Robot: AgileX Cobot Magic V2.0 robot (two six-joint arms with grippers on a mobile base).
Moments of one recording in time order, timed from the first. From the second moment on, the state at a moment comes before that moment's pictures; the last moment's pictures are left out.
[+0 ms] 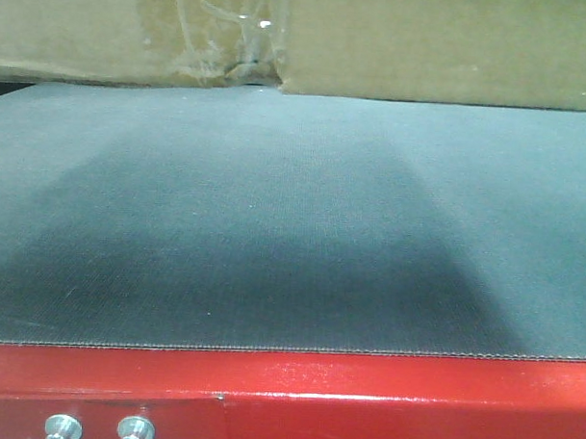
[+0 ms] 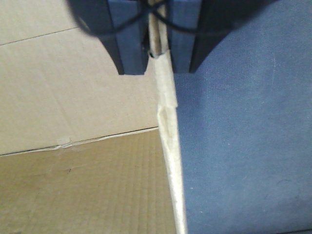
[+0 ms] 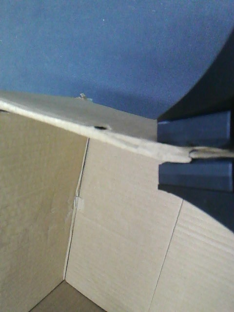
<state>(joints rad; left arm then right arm) -0.54 1.20 -1.58 0.45 1.10 -0.41 0.40 1.18 -1.54 0.16 1.02 0.07</state>
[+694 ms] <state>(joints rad) -0.46 1.26 -1.57 0.38 0.99 -0.41 0.40 1.24 -1.54 0.13 0.98 0.07</state>
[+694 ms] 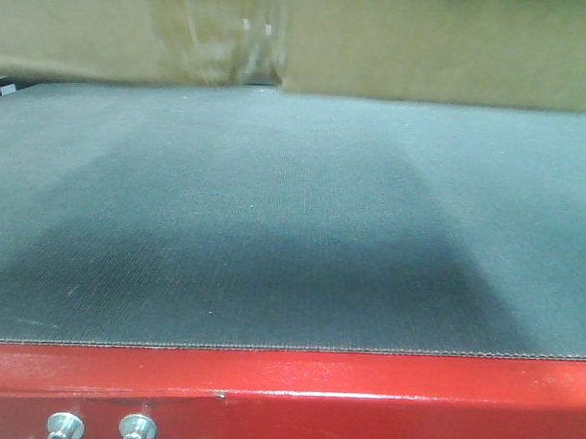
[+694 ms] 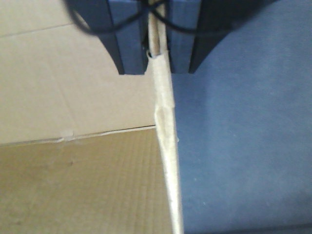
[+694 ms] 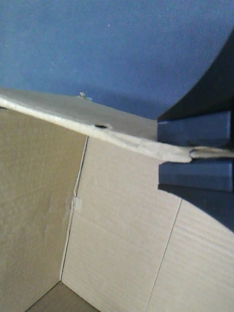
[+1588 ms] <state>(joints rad) -0.30 1.56 -1.41 0.36 0.65 -0.40 0.33 1.65 -1.54 0.07 0.76 0.06</state>
